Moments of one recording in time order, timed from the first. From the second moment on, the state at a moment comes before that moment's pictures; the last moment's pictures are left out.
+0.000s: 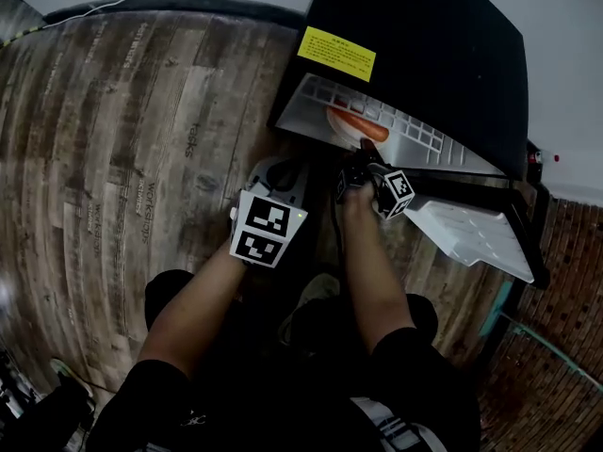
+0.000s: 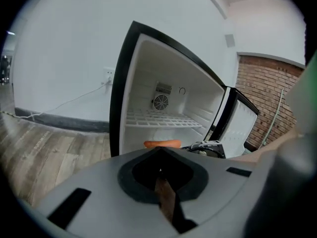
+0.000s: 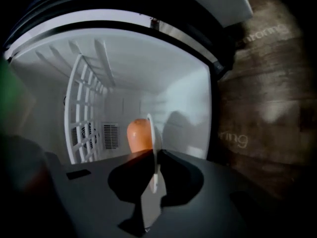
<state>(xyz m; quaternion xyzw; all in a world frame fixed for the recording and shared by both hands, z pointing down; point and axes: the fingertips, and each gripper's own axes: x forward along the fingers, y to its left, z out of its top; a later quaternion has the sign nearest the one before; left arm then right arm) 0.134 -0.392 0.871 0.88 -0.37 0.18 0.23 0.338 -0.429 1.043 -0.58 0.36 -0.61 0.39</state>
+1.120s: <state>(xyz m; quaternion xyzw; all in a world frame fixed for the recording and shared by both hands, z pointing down) 0.099 -0.398 0.882 0.86 -0.37 0.16 0.29 0.354 -0.486 1.082 -0.78 0.43 -0.46 0.01</state>
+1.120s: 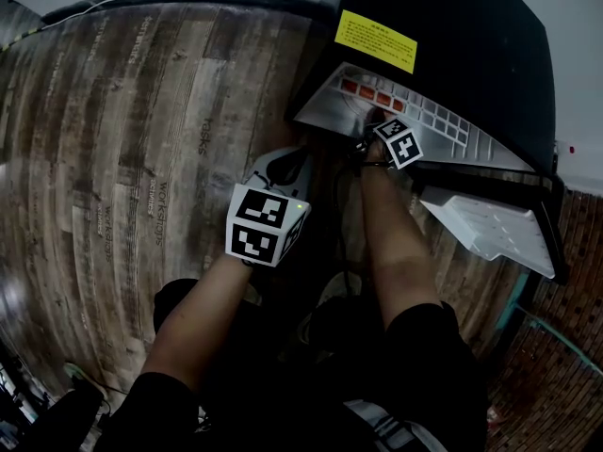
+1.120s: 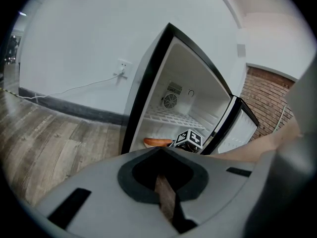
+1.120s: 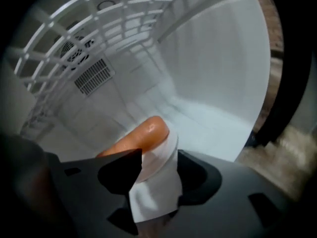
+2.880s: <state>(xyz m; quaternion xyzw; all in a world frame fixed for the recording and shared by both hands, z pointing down) 0.155 -0.360 0.529 0.90 -0.33 0.17 0.24 0.265 -0.347 0.503 -0.74 0.65 -0.14 -0.11</state>
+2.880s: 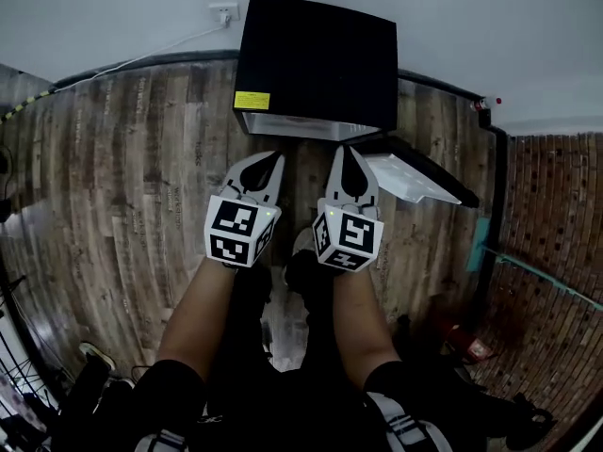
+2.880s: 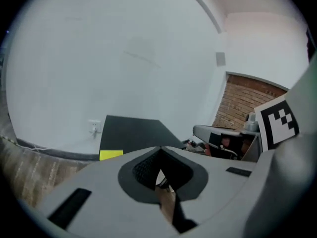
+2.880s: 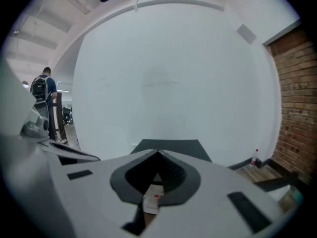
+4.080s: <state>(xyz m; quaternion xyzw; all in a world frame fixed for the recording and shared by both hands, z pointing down) 0.200 -0.322 0.064 0.92 -0.37 0.07 0.10 0.286 -0.291 0.039 -0.71 0.70 -0.03 -0.01</state>
